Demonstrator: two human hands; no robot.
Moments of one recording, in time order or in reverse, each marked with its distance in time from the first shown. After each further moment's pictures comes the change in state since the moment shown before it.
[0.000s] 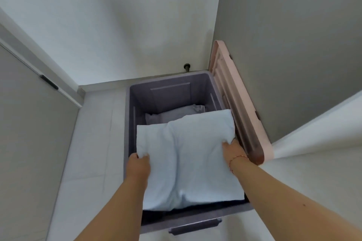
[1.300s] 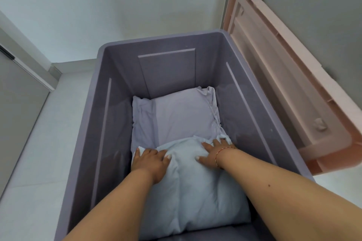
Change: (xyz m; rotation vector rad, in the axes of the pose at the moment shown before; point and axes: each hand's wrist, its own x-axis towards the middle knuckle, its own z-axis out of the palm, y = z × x) left_hand 0.178 -0.122 0.116 1.432 -0.333 0.501; right_hand 0.179 0.067 0.136 -1.331 -0.337 -0.337
